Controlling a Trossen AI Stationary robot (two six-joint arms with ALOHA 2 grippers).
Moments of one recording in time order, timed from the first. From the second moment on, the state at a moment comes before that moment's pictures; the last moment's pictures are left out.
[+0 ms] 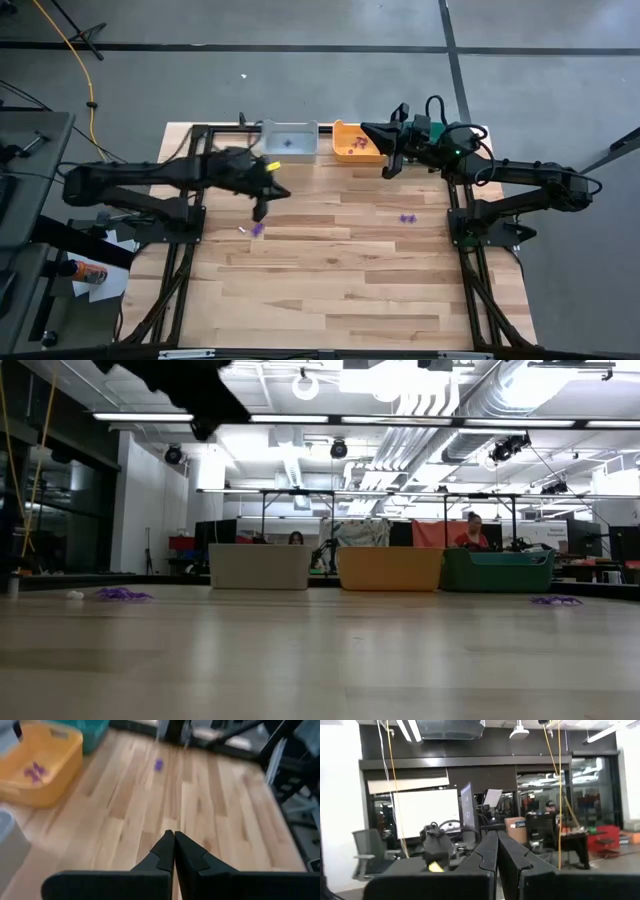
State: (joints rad) left arm 0.16 1.05 0.82 -0.29 0.14 -0.13; right arm -0.24 1.12 0.88 0.62 -0.03 0.09
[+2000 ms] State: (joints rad) left arm -0.12 1.34 0.75 -0.97 -0.03 0.05; right arm -0.16 1.12 0.88 0.01 0.00 0.11
